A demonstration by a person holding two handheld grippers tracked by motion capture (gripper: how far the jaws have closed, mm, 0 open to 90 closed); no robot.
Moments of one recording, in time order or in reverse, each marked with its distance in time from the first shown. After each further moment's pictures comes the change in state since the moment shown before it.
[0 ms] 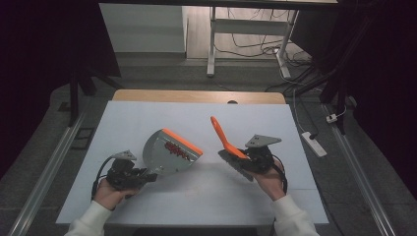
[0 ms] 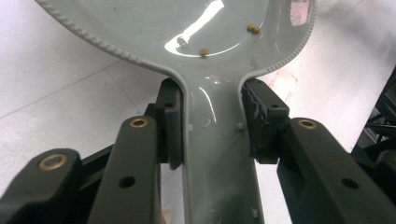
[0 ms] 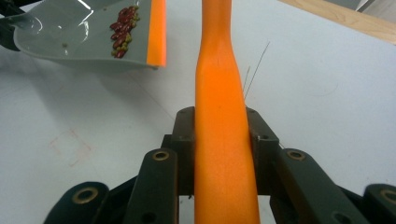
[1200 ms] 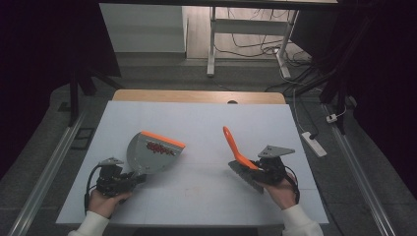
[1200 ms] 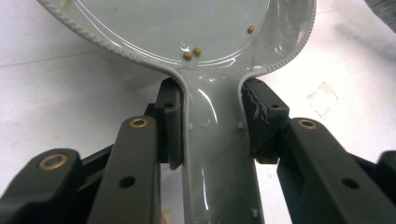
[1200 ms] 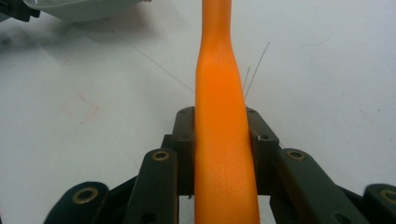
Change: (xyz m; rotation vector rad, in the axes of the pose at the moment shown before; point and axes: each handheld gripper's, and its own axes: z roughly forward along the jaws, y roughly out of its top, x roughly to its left) left arm 0.009 -0.030 -0.010 -0.084 0.144 -0.204; right arm -0.004 -0.034 -0.025 0.037 -0.002 0.080
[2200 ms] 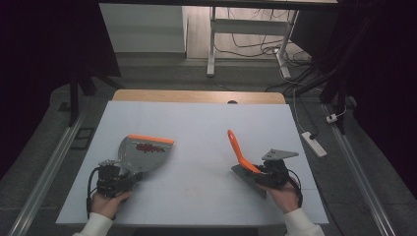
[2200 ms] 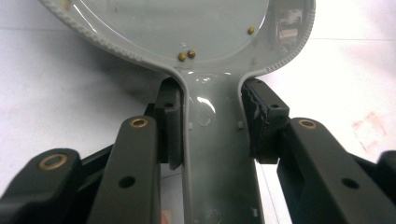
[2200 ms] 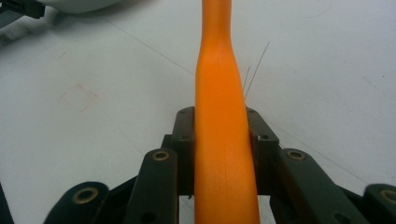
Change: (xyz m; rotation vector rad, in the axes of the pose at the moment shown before) left arm 0.005 -0.006 0.010 -0.018 0.135 -0.175; right arm -0.005 -0.014 -0.002 0.026 0.015 0.068
